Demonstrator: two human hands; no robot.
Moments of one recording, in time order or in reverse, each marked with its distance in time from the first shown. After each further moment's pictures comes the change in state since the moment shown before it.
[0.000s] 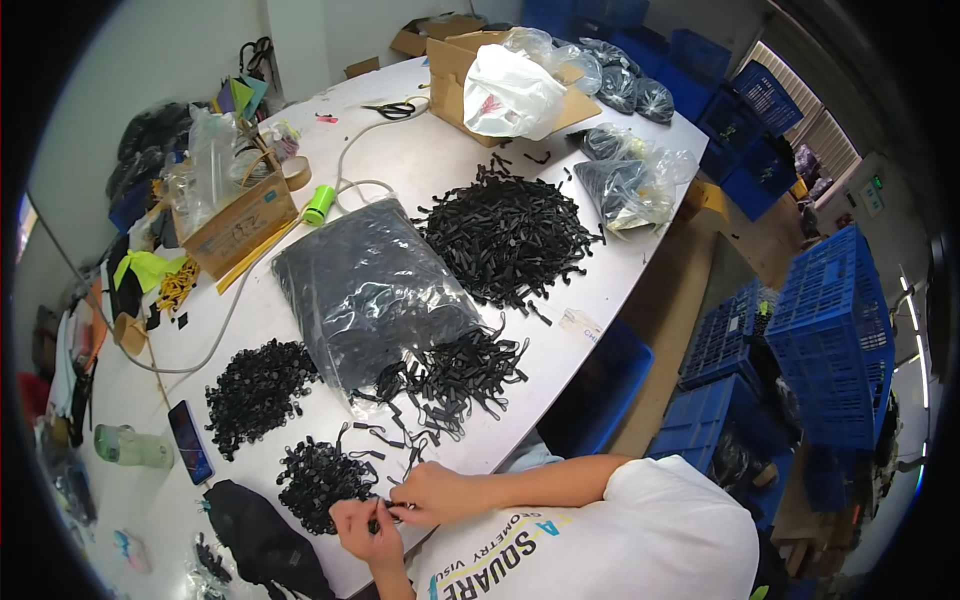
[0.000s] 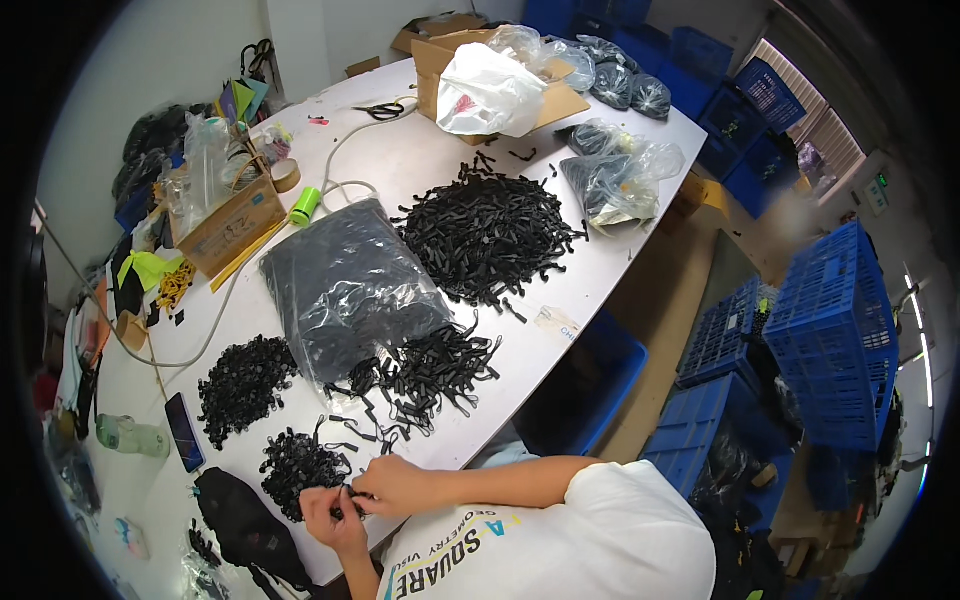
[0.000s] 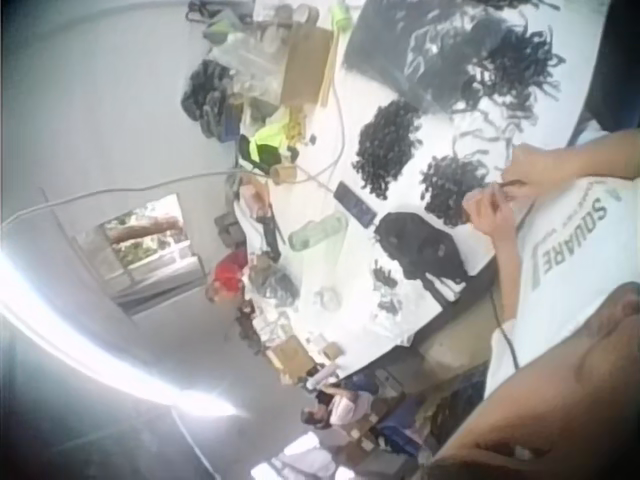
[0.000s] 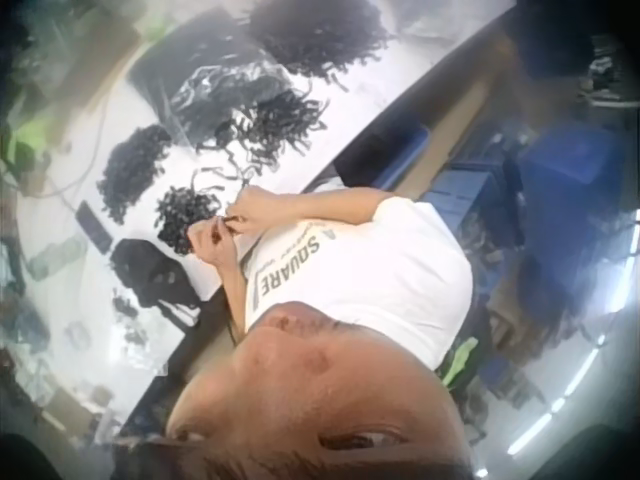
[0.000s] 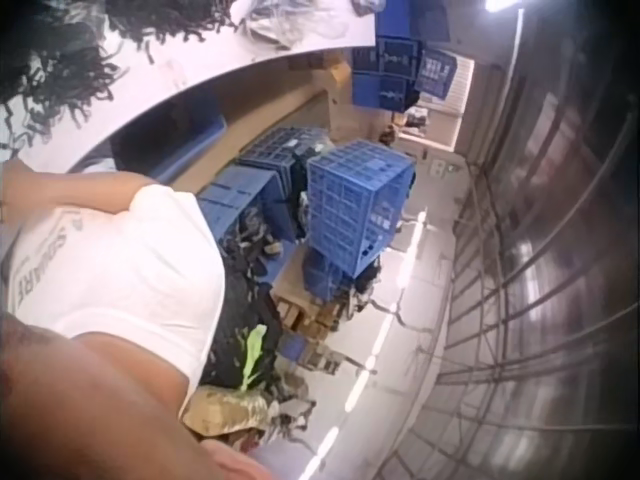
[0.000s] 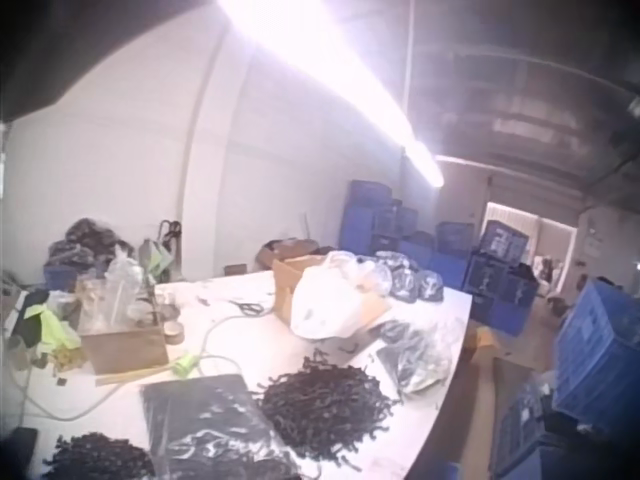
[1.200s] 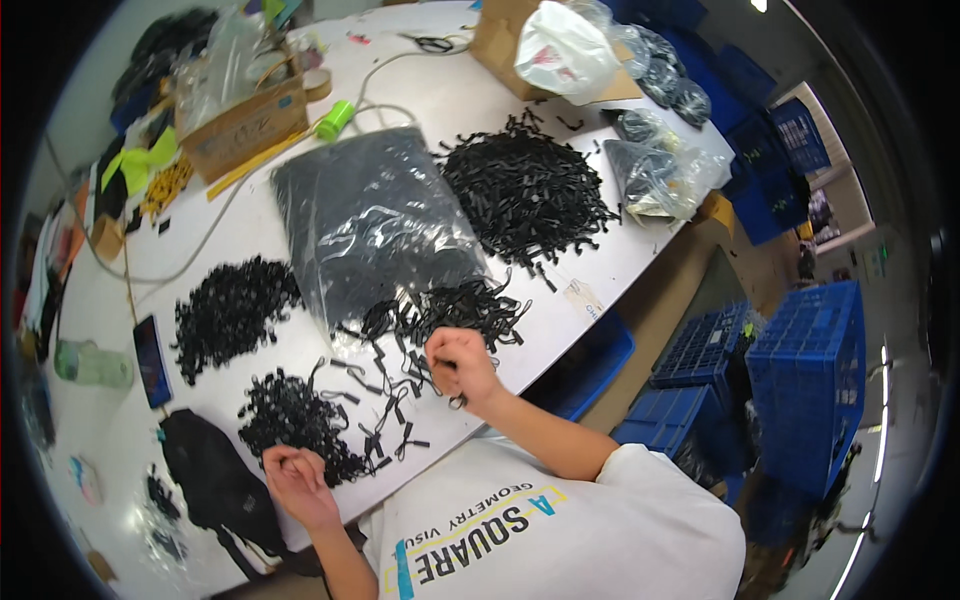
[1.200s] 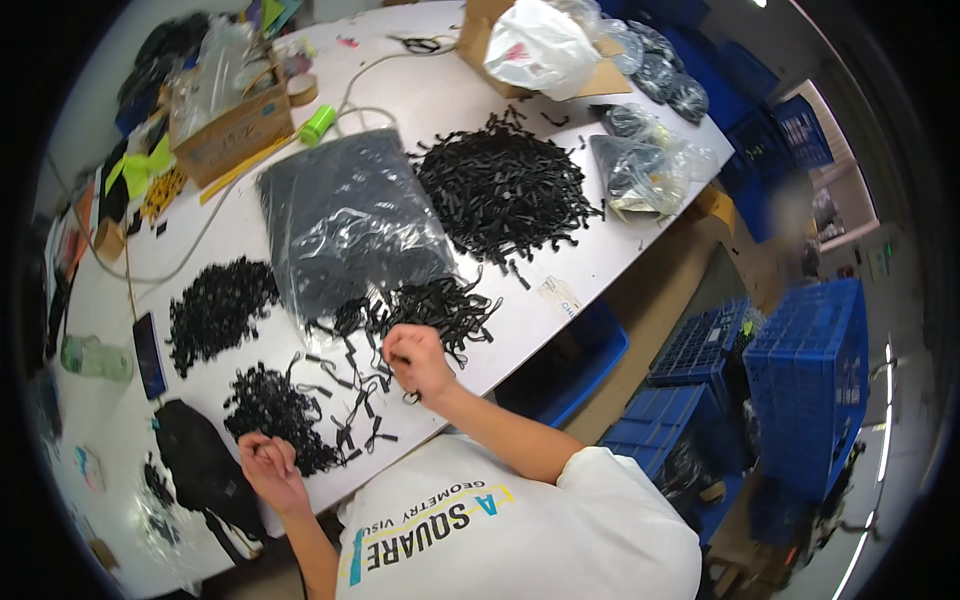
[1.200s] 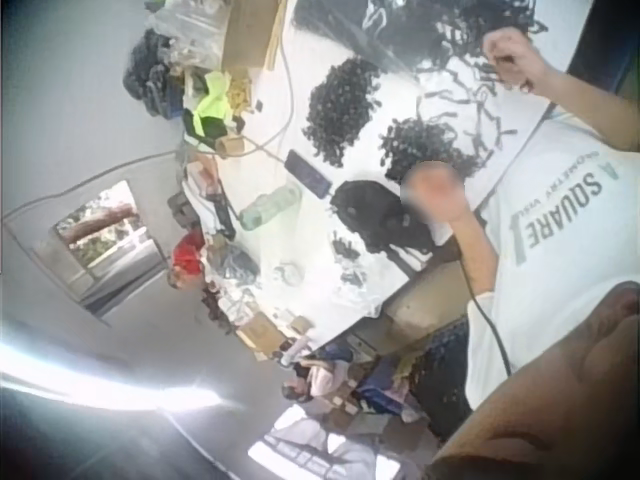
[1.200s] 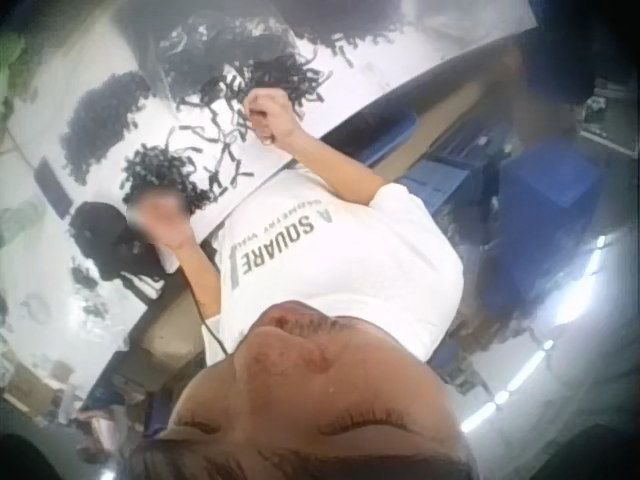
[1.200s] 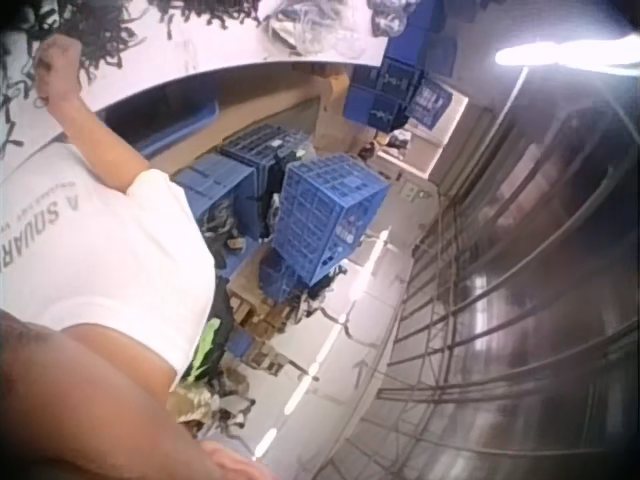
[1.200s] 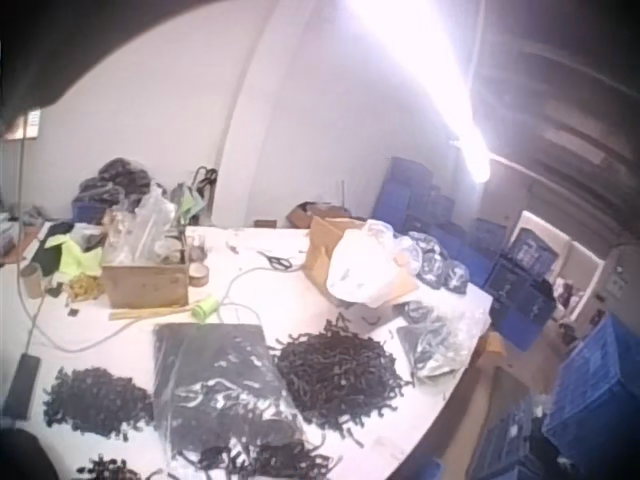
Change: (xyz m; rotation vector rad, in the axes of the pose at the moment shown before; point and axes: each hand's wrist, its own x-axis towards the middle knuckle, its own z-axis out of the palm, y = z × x) left_hand 0.000 -0.038 -0.019 -0.906 0.214 -0.500; right_hand 0.000 0.052 -0.065 1.063 0.553 0.556
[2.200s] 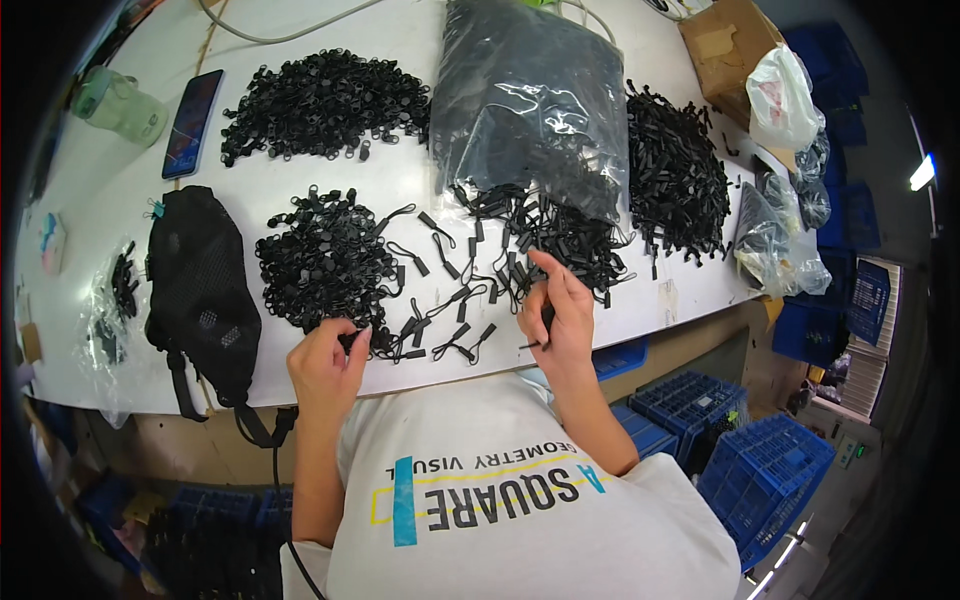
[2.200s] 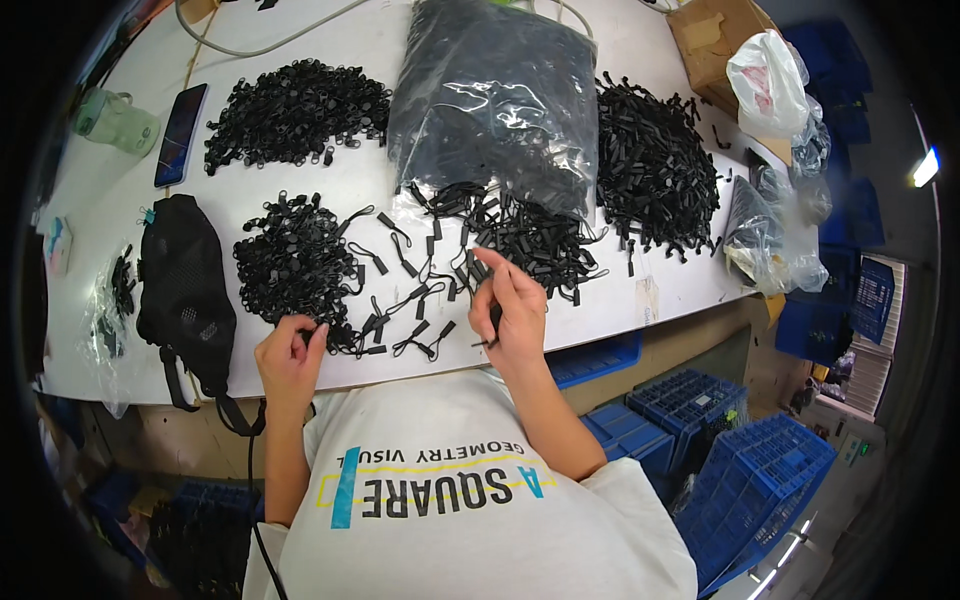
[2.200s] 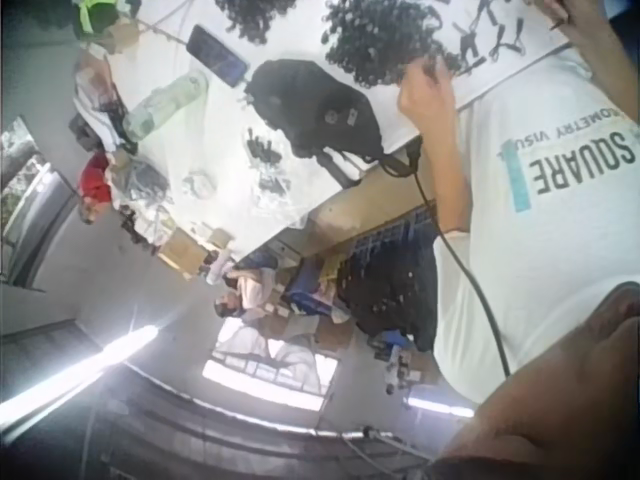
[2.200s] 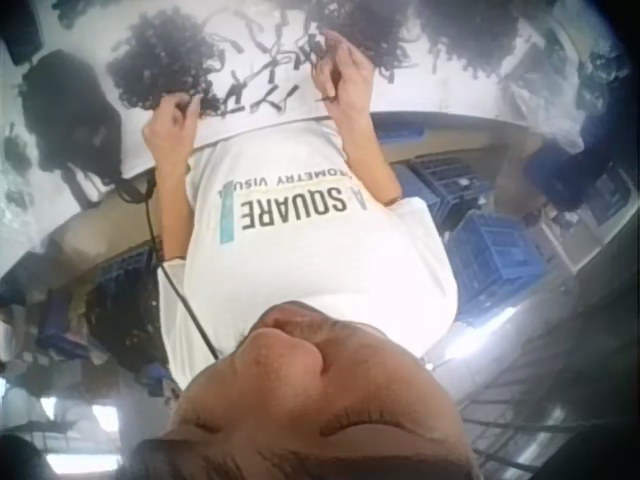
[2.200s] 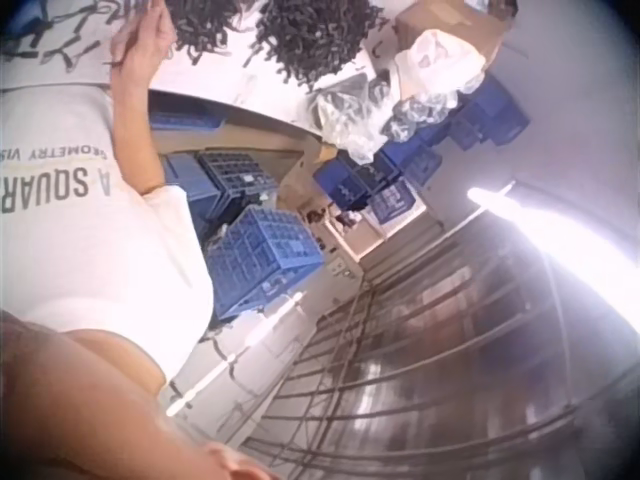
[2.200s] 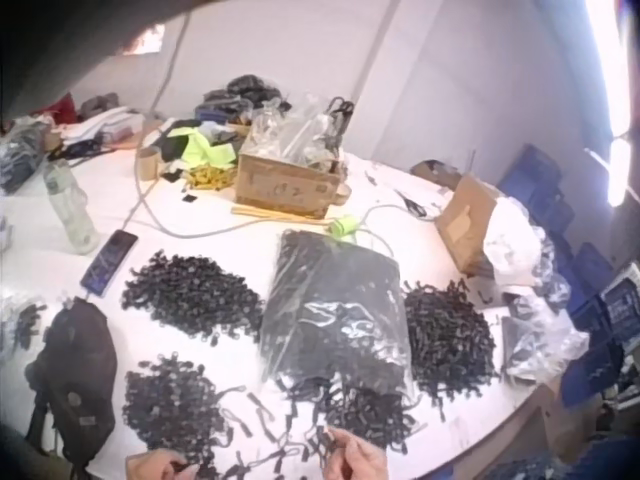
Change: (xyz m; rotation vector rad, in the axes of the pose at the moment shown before) left_hand -0.031 0.003 -0.009 1.194 0.002 0.093; right_hand -0.015 0.019 0.004 -0.062 -0.005 0.012
